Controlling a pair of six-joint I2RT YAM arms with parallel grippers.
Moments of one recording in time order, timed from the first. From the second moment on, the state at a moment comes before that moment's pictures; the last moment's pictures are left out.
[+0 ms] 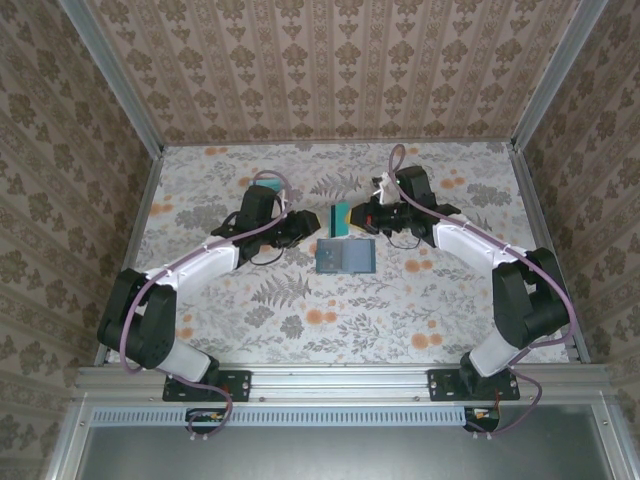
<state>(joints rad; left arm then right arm) -0.53 1.49 0.90 -0.02 0.50 -0.92 0.35 1.61 1.07 -0.10 -0.74 0.79</state>
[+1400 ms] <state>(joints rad) -0.49 1.47 0.88 0.18 0.62 -1.03 0.35 1.66 1.05 0.01 -0.84 0.84</state>
